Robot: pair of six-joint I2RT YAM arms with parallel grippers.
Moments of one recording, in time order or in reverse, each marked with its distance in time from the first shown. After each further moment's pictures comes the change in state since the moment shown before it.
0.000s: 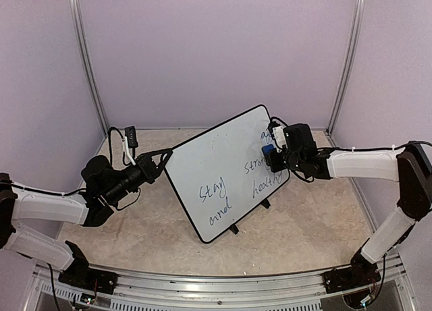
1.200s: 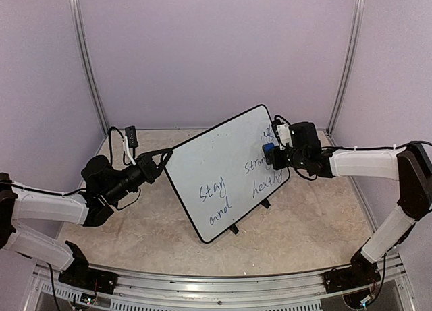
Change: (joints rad) left arm 0.000 0.001 0.002 0.000 0.007 0.002; right arm -0.045 -0.013 -0.039 0.048 -0.119 0.033
